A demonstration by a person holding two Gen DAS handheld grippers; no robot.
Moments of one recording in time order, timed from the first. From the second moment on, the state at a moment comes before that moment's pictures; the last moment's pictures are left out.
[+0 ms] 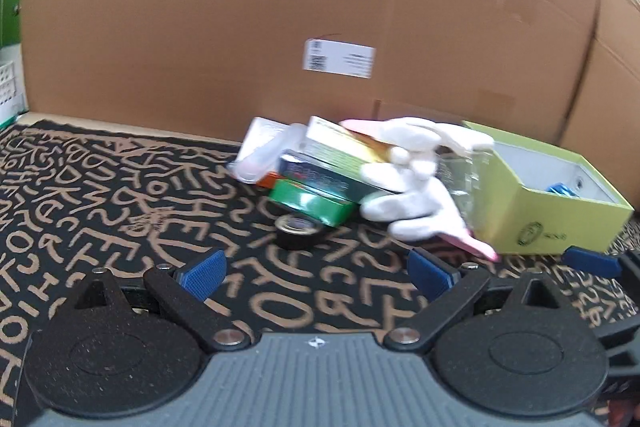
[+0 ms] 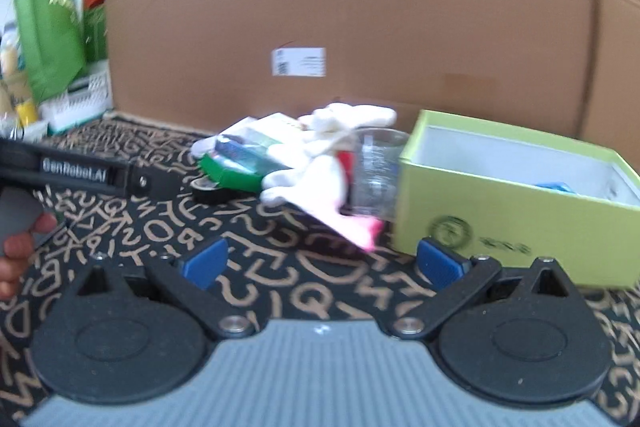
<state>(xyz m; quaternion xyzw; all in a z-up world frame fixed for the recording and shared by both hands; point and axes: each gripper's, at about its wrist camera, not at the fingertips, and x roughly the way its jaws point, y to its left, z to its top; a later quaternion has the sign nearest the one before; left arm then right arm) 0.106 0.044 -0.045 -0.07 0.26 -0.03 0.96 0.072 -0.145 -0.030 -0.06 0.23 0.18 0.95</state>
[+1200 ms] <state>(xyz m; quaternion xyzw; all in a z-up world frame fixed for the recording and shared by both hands) 0.063 0.017 -0.058 0.07 0.33 -0.16 0.93 0.002 -0.181 -0.036 -0.02 0.35 0.24 0.91</state>
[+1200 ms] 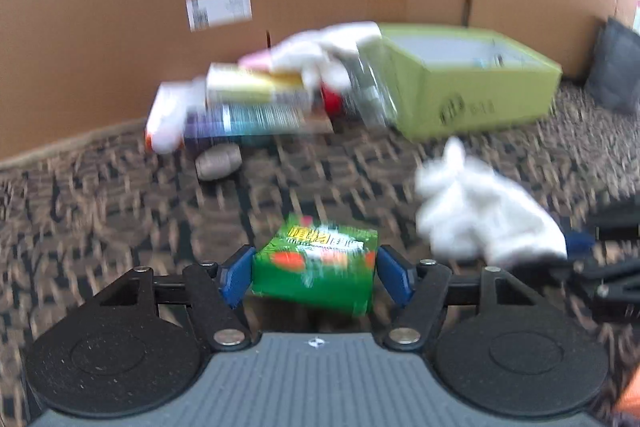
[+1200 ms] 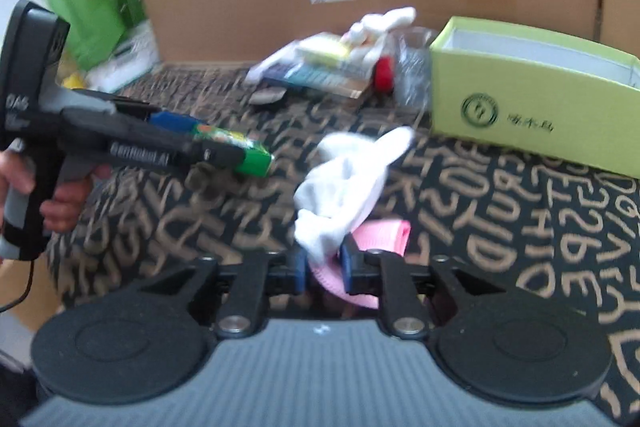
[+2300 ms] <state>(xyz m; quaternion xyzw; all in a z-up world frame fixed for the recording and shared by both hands) 0.056 -0.003 -0.063 0.03 0.33 -0.12 0.94 0.003 -0.173 -0.042 0.02 0.30 0.19 0.93</state>
